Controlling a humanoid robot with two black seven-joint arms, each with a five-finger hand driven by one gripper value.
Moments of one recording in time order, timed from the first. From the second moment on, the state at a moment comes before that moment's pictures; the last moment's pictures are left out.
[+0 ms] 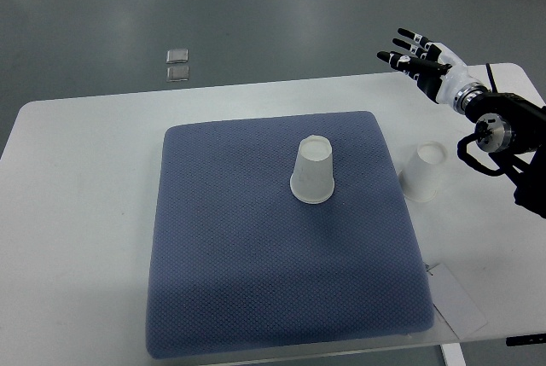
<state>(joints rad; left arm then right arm) -0.01 0.00 -0.04 -0.20 0.05 0.10 -0.05 0.87 -0.31 0.62 0.61 -0.19 0.10 0.15</state>
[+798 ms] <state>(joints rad) -0.01 0.00 -0.04 -0.20 0.05 0.10 -0.05 0.87 -0.32 0.62 0.62 -0.19 0.11 0.15</state>
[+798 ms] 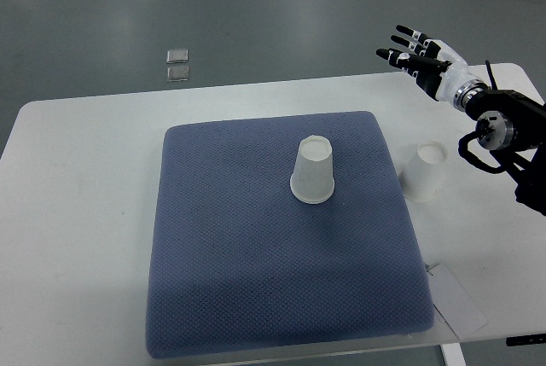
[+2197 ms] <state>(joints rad) -0.01 0.00 -0.04 -0.20 0.05 0.10 -0.05 0.99 -0.74 0.50 0.96 -0.96 0.37 0.17</state>
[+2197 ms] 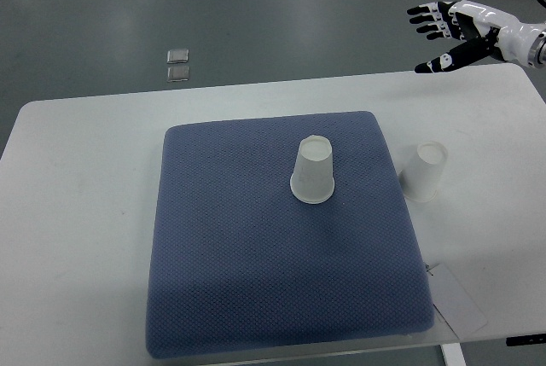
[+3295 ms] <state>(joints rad) -0.01 0.00 -0.04 -0.20 0.05 0.10 -0.05 1.13 -0.74 0.02 1.09 -1.46 0.35 0.20</state>
